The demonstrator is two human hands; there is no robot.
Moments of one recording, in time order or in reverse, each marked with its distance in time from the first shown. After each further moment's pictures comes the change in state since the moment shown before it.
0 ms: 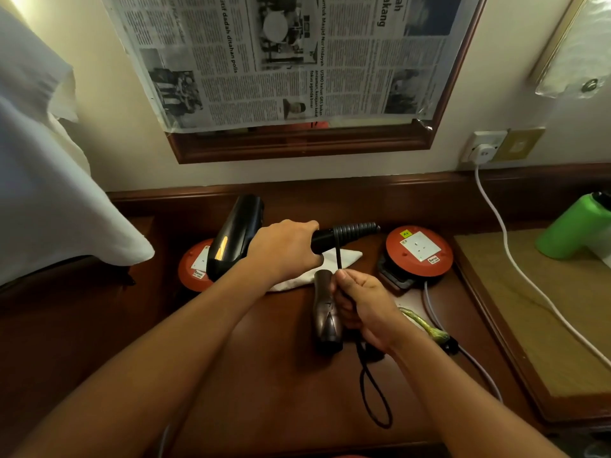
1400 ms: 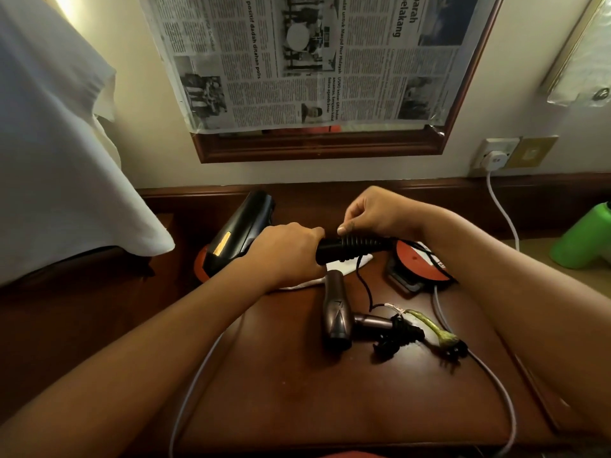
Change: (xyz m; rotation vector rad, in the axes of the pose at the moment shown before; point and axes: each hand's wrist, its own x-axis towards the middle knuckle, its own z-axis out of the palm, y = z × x) left_hand -0.044 0.001 -0.024 0.111 0.010 0.085; right_hand 0.046 -0.132 -0.003 -1.039 -0.213 -0.151
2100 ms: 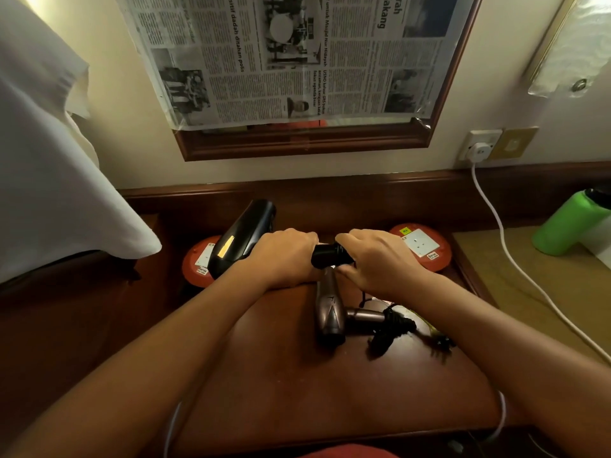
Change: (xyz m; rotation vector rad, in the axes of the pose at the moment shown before) left_hand 0.016 -0.004 0.030 -0.073 -0.099 -0.006; right_hand -0.044 0.031 0.070 -0.715 0.473 -0.348
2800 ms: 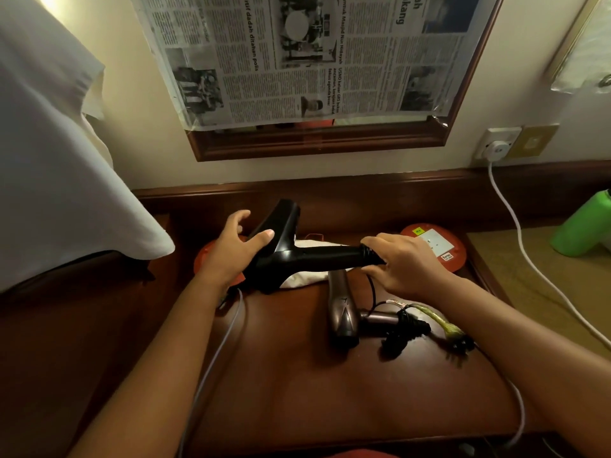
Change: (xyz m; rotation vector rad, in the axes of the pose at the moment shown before) left_hand -0.030 -0.090 0.022 -1.096 0.293 -0.520; right_hand -0.005 0.025 0.019 0.103 0.050 0.022
